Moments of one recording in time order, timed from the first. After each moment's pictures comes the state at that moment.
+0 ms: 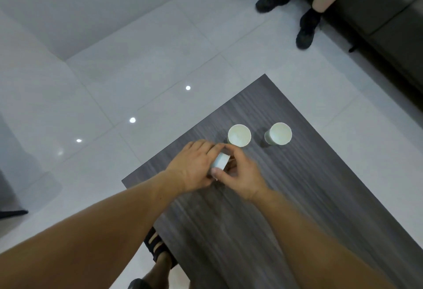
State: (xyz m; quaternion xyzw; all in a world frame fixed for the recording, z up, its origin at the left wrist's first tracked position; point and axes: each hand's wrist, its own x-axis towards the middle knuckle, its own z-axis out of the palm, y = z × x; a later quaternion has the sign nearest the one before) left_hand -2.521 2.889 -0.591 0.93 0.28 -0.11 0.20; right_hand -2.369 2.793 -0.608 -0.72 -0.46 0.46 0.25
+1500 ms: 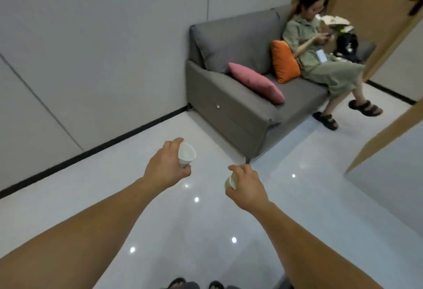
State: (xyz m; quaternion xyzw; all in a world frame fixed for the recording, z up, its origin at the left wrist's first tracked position) left_hand -3.025 2.330 -0.302 0.18 0.94 0.27 0.07; right_hand -2.904 2.538 -0.335 -0.17 -0.96 0.24 -0.05
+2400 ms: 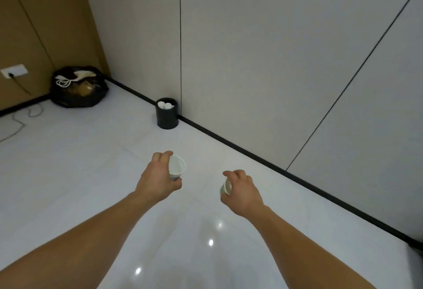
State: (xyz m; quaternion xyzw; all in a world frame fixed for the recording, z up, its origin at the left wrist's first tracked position) left_hand -2.722 1.774 -0.283 -0.45 0.84 0.27 -0.13; right_hand -2.906 1.935 -0.303 0.46 -0.86 0.13 -0.16
